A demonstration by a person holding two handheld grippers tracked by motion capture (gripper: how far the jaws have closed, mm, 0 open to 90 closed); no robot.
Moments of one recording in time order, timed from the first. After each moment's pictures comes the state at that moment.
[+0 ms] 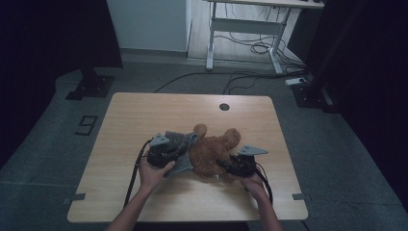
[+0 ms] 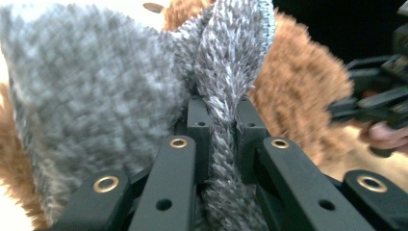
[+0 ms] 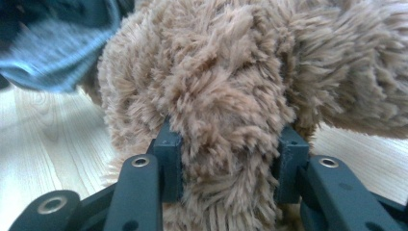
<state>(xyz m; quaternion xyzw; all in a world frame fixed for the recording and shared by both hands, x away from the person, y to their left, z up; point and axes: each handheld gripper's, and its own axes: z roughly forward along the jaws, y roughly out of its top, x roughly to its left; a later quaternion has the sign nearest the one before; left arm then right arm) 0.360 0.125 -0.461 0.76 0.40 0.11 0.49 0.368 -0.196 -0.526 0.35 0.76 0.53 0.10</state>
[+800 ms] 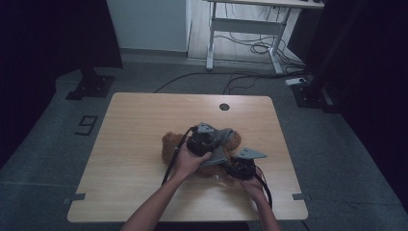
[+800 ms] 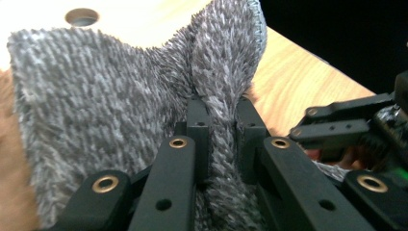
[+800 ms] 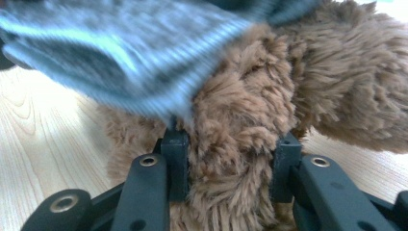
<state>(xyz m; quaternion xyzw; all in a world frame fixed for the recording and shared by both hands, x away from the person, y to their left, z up) 0.398 0.021 -0.449 0.82 0.36 0.10 0.43 0.360 -0.192 -0.528 0.35 0.77 0.52 0.14</state>
